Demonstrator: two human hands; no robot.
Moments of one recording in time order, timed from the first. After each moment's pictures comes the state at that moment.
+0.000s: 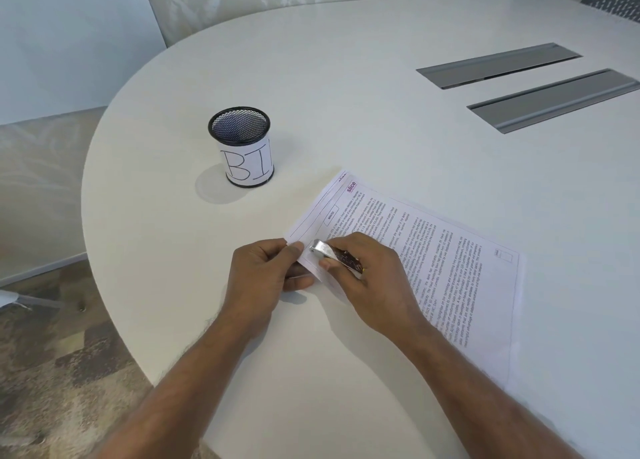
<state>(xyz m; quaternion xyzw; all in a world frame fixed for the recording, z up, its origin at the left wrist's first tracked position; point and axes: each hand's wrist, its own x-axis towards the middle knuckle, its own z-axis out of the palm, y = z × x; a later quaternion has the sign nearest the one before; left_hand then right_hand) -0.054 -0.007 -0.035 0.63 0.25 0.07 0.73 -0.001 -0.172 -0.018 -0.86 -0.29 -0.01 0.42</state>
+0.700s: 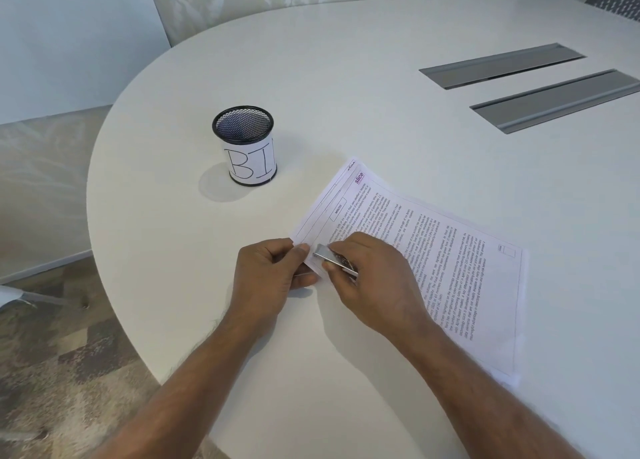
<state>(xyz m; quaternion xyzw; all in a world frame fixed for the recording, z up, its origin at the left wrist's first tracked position) -0.053 -0.011 -0.044 0.65 0.24 0.10 0.72 -0.006 -0.169 -0.004 -0.90 -0.32 -0.06 0.29</state>
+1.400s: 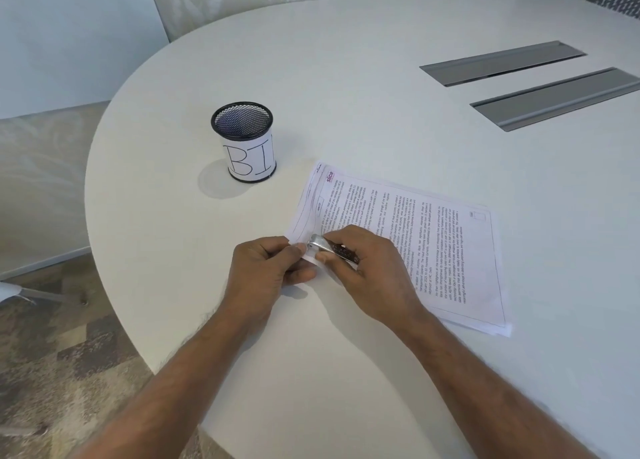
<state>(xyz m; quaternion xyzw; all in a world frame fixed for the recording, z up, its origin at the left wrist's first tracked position) -0.056 -0.005 -0.039 0.62 0.23 0.07 0.75 0.006 -0.169 -0.018 -0.87 -0.31 0.00 0.39</state>
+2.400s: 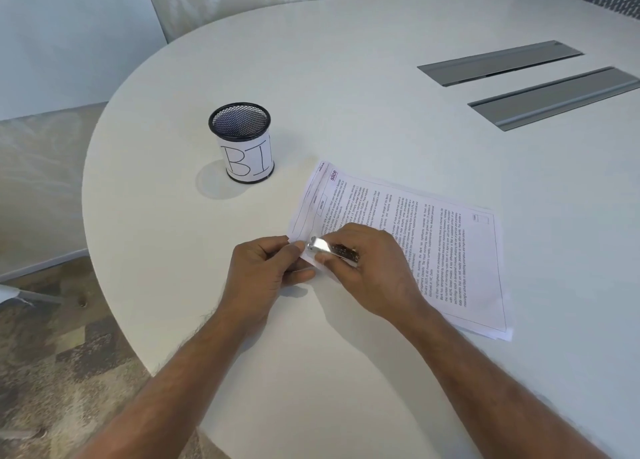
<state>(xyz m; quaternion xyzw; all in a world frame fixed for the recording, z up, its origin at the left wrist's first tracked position) -0.058 -0.006 -0.037 0.62 0.21 0.07 0.75 0.013 -0.170 -0.013 -0.86 -0.34 -0.04 0.37</state>
